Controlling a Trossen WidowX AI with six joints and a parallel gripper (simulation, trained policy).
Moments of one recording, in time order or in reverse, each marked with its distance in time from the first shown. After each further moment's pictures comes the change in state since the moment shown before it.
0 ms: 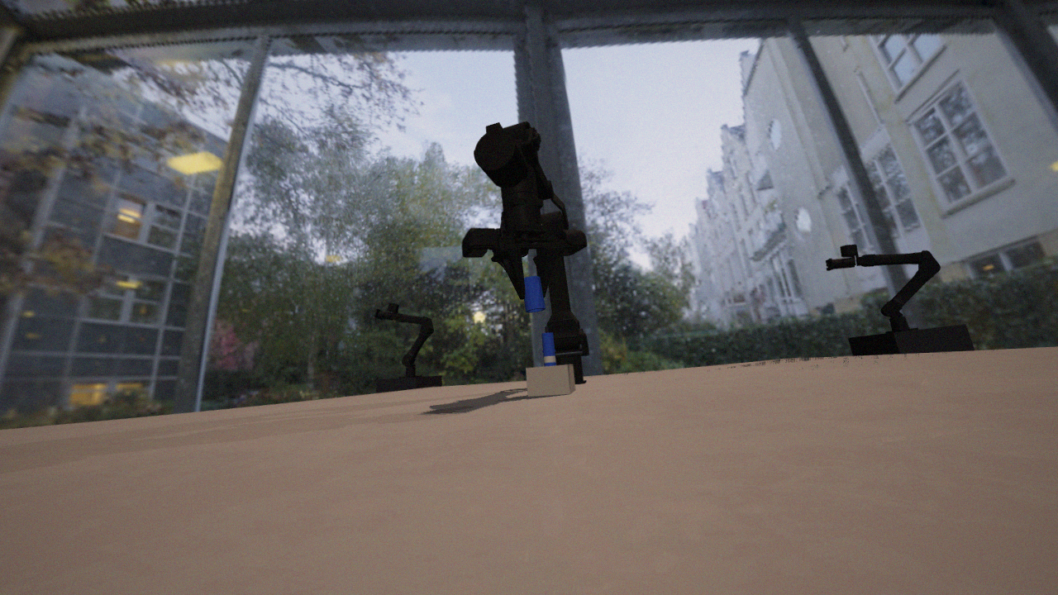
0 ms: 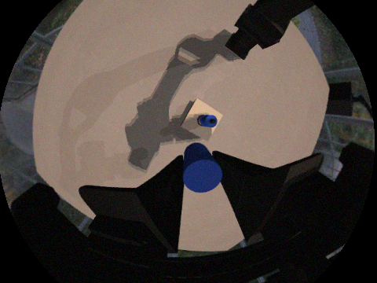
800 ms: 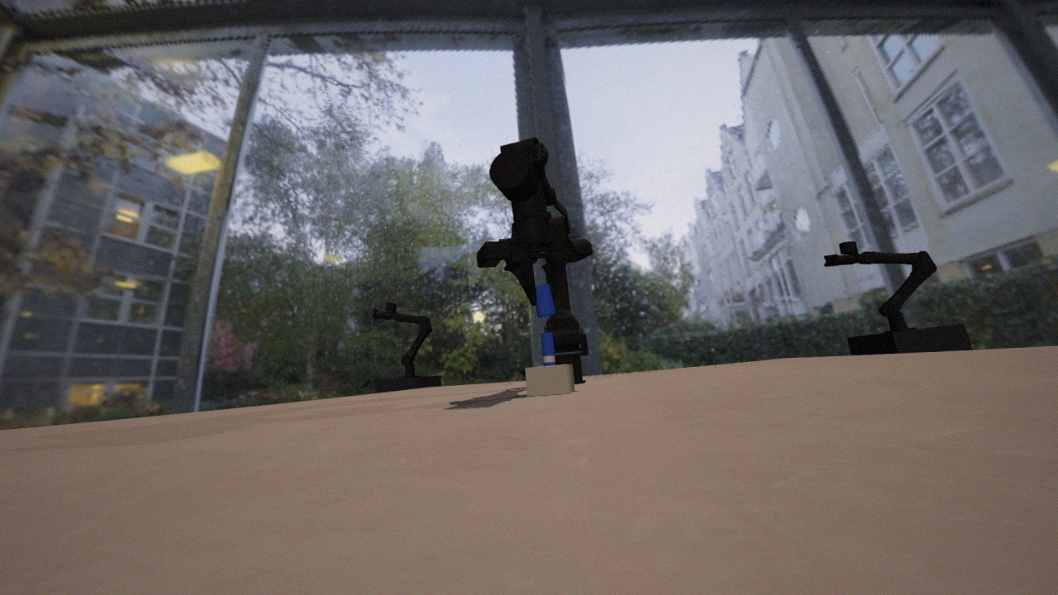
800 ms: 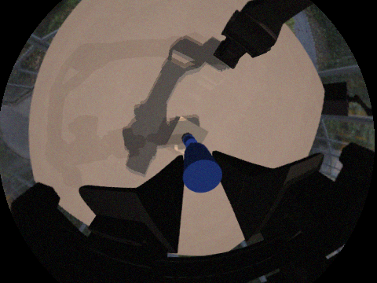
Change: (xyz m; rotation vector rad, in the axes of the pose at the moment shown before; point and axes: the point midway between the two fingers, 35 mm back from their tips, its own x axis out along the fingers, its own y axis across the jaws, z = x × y) arm 0.008 -0.030 0.028 0.012 -0.018 -0.030
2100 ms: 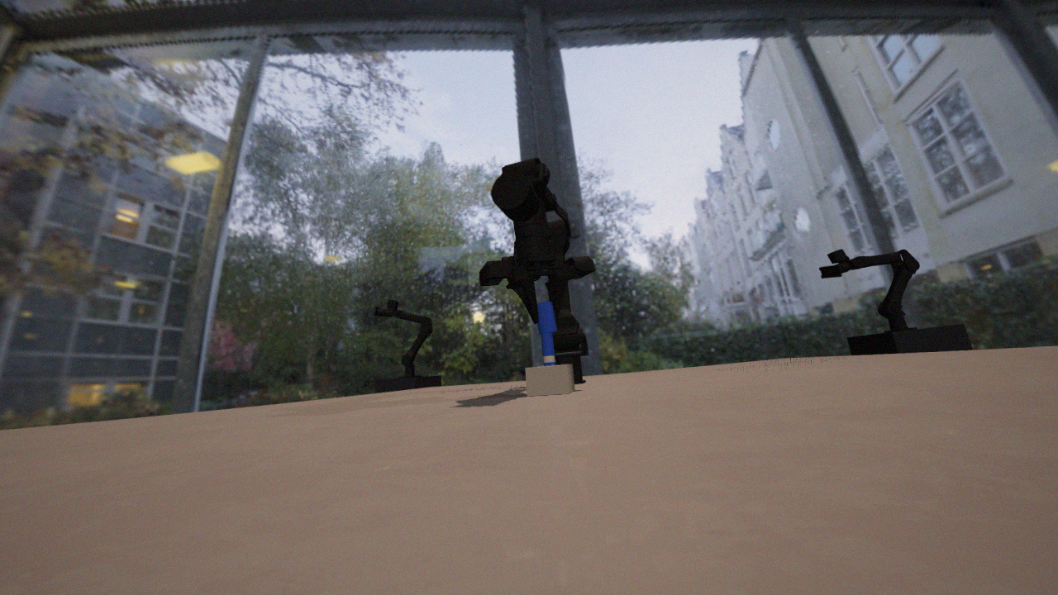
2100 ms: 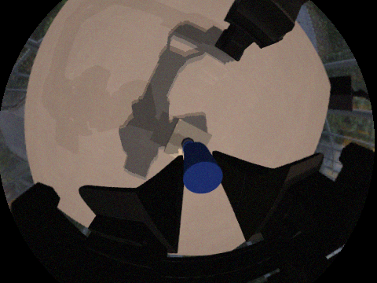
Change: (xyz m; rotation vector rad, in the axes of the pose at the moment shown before) arm 0.033 -0.001 0.005 0.033 0.022 -0.002
